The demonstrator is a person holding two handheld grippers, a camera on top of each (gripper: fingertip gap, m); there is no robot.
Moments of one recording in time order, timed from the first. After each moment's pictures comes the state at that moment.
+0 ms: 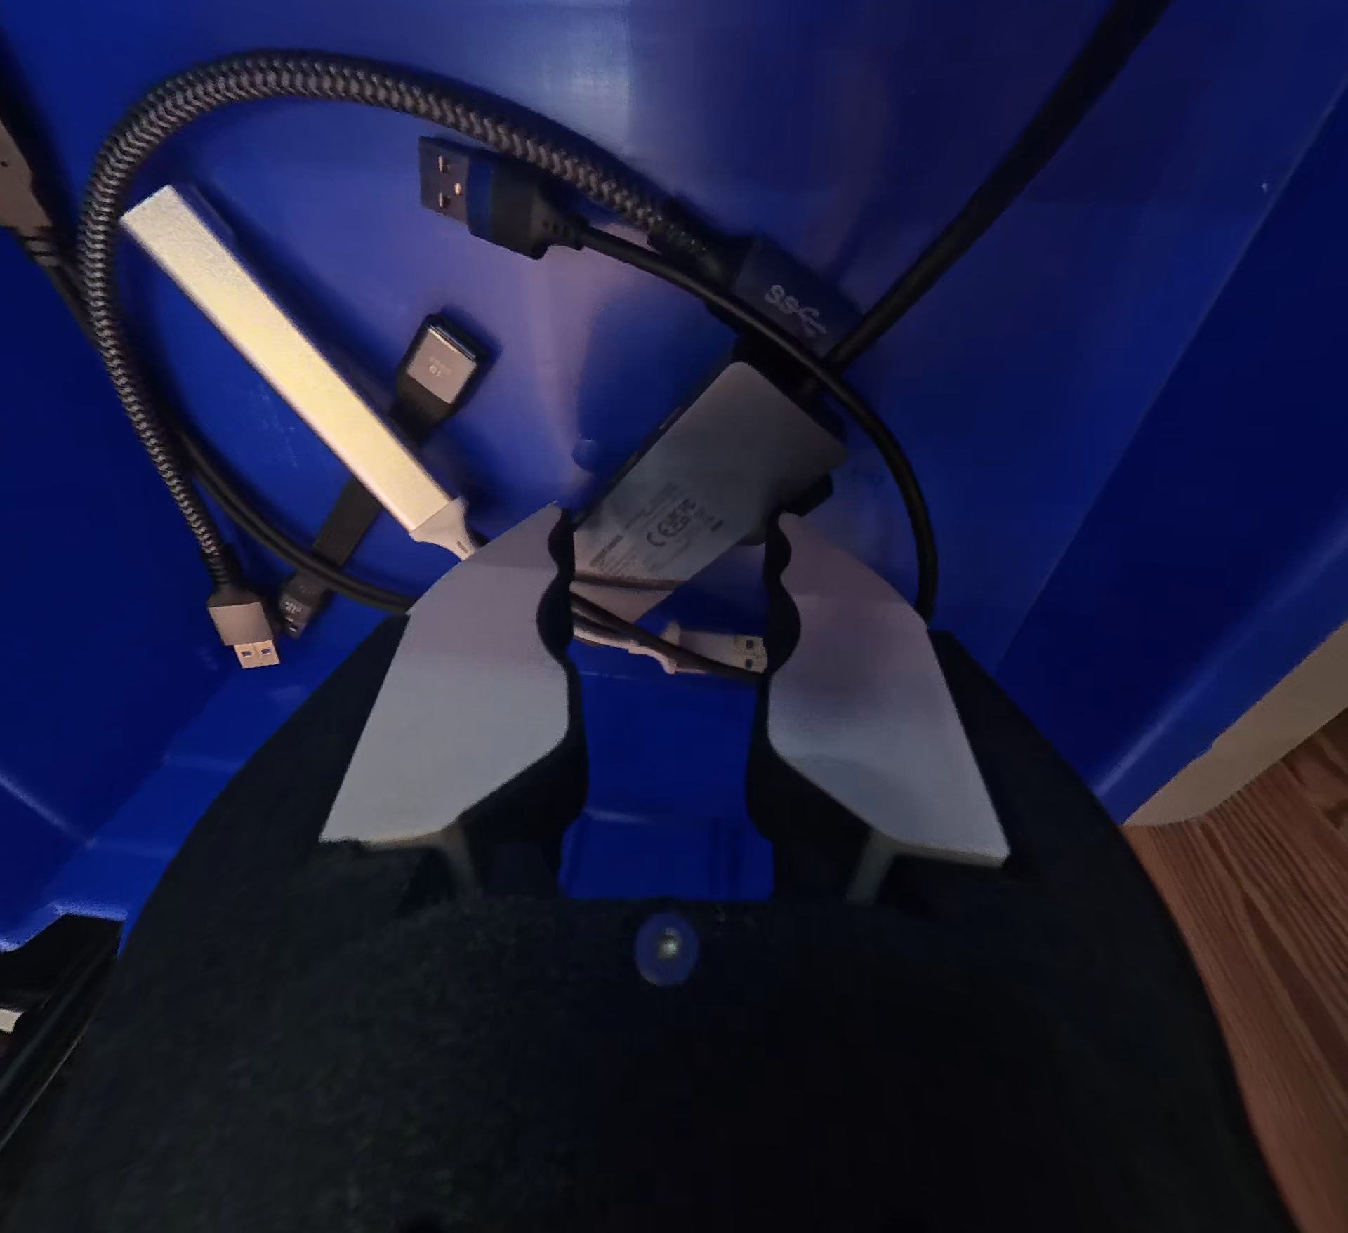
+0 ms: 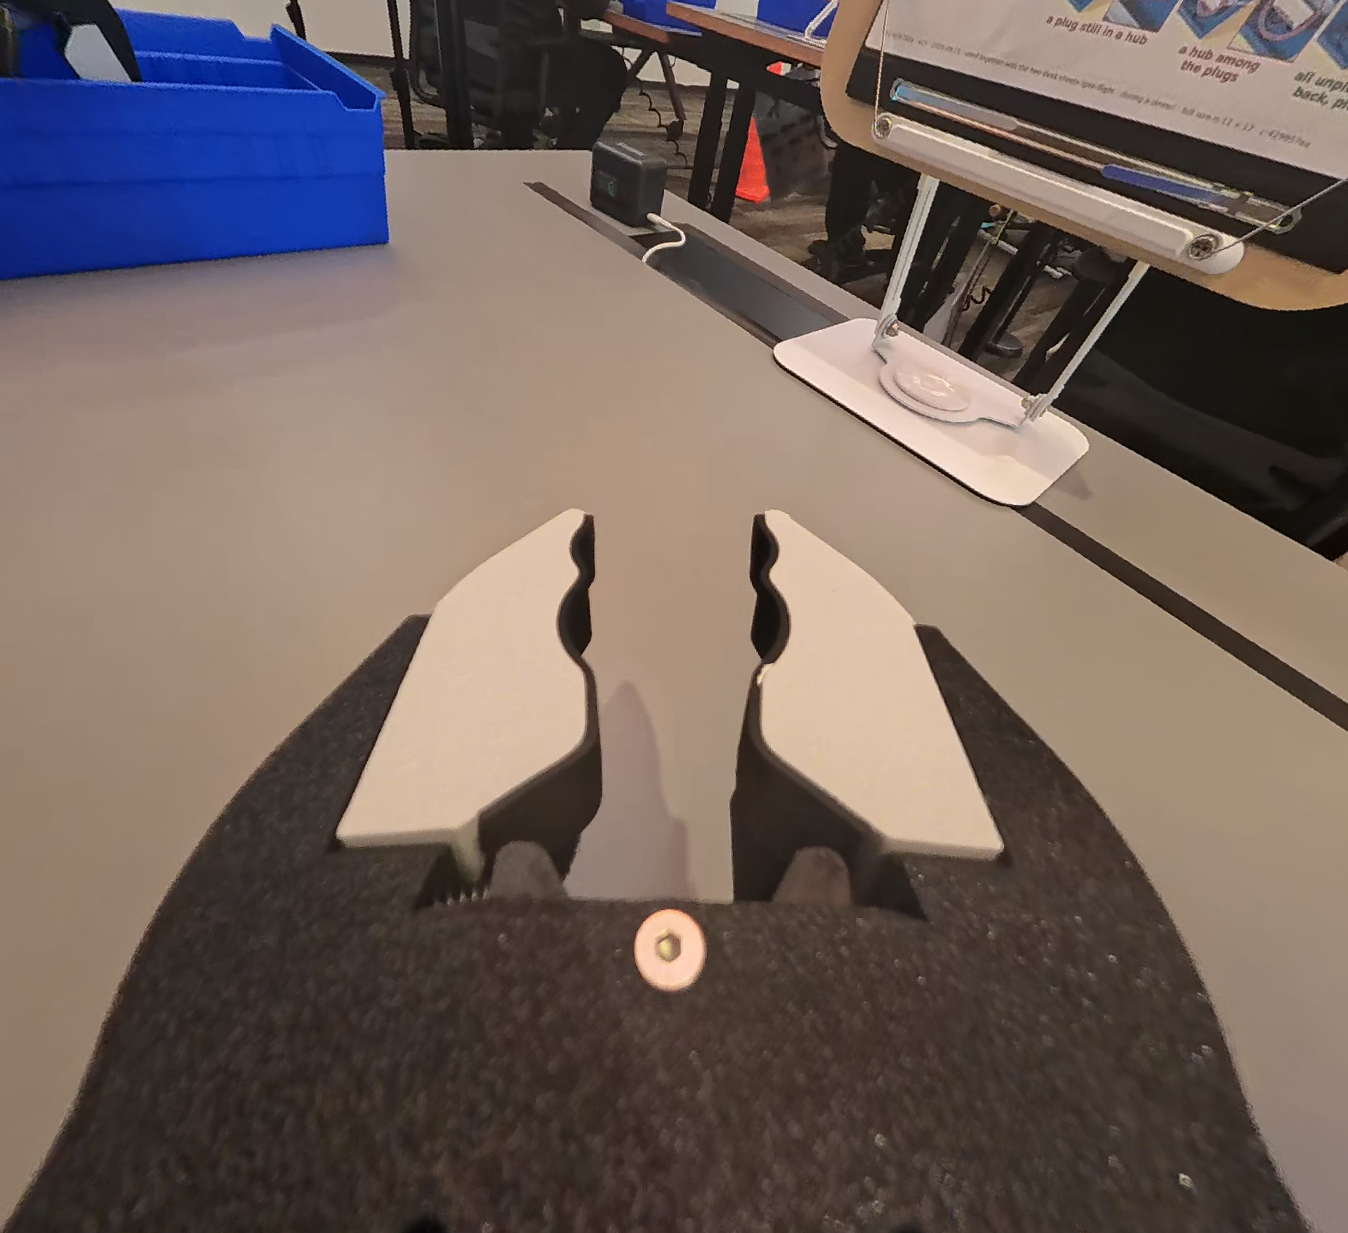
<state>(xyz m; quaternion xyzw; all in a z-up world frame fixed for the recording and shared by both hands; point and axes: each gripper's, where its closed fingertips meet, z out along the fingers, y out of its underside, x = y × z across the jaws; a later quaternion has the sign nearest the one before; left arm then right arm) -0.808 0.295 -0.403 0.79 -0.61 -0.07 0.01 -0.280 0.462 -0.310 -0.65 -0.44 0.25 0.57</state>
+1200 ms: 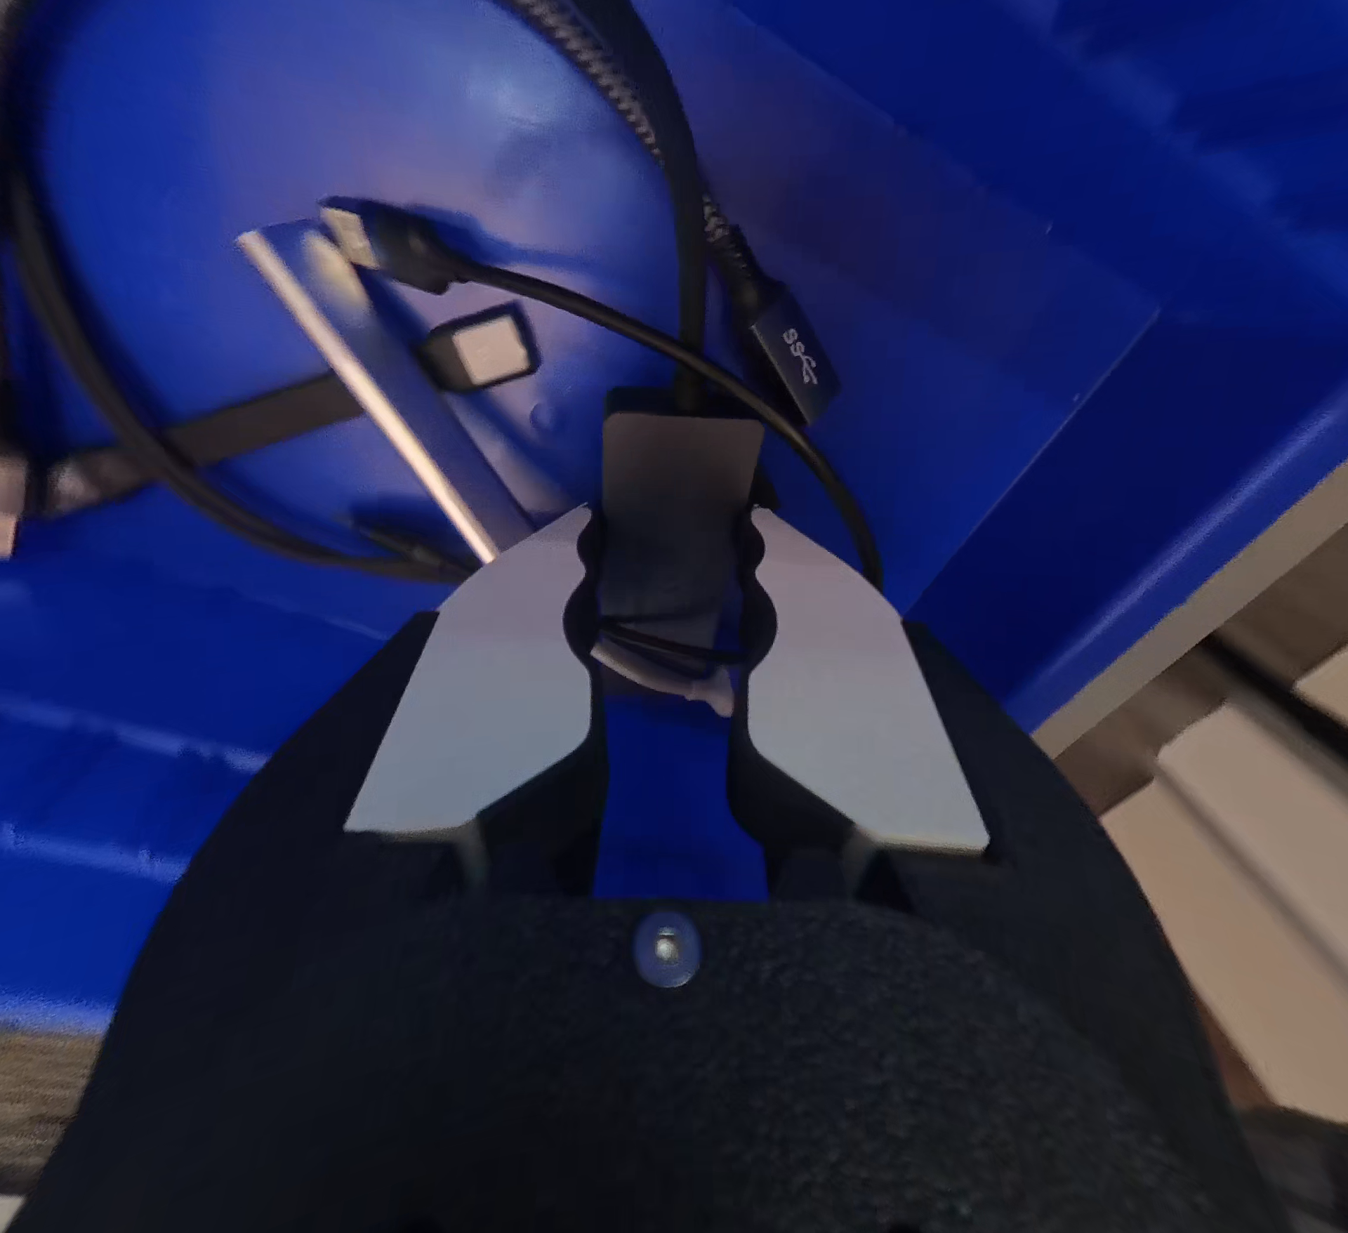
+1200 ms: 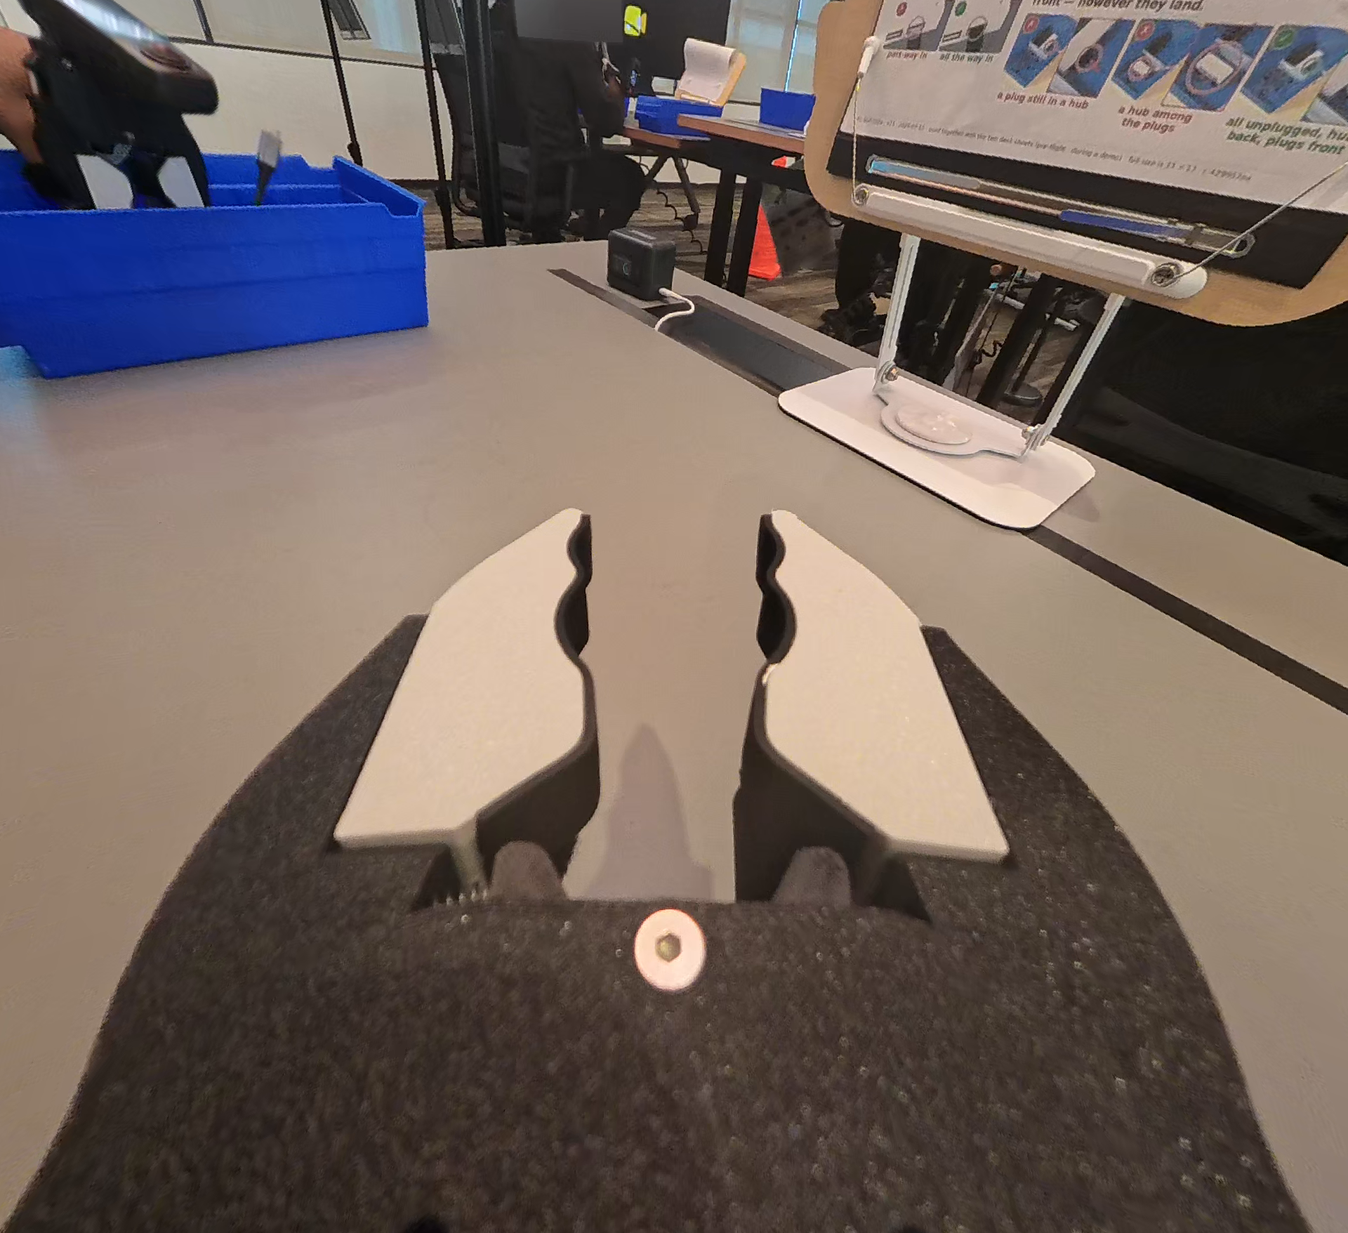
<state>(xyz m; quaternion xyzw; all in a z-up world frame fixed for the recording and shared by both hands) -0.801 0.282 -0.396 0.91 -0.42 0.03 0.00 -0.265 0.457 -0.299 -0.63 -0.41 0.30 0.59</state>
